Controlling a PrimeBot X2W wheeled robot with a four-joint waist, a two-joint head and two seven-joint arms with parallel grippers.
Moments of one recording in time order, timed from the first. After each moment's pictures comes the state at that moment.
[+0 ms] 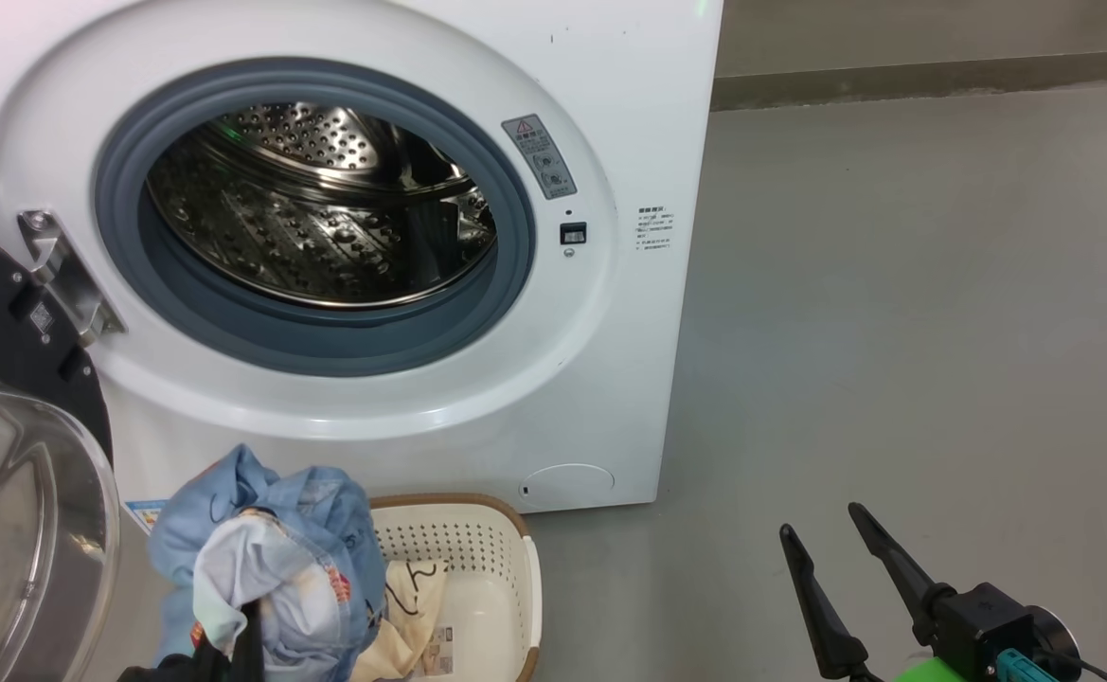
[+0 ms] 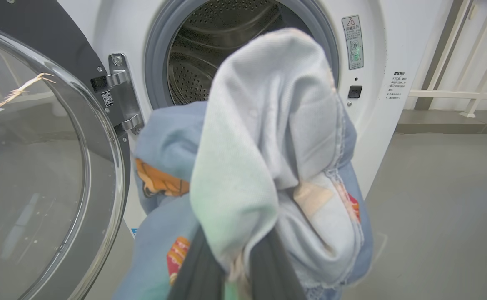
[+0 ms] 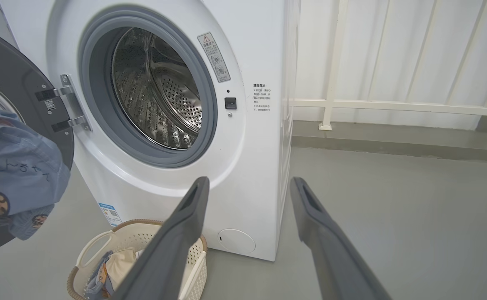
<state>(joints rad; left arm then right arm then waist) 0.12 0.19 -0.24 -0.01 -0.30 0.19 -0.15 0.09 -0.05 0.08 -0.02 0.11 0.12 -0.16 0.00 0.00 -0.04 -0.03</state>
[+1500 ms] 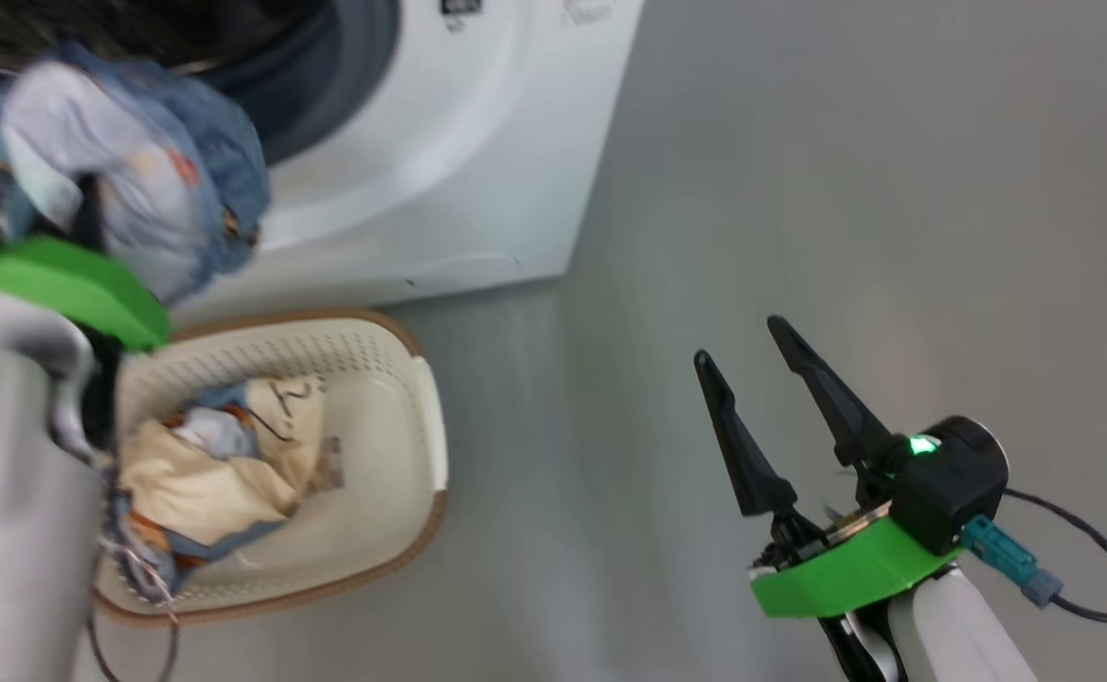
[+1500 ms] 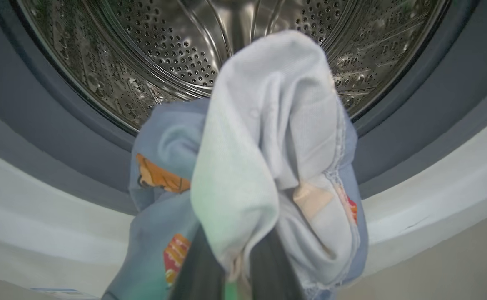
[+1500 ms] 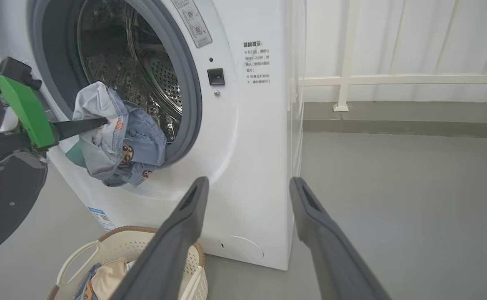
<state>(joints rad) -0.82 0.24 -0.19 0.70 -0.44 -0.01 -0.05 -0.21 -0.05 0.23 -0.02 0.17 0.12 -0.24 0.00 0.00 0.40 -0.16</state>
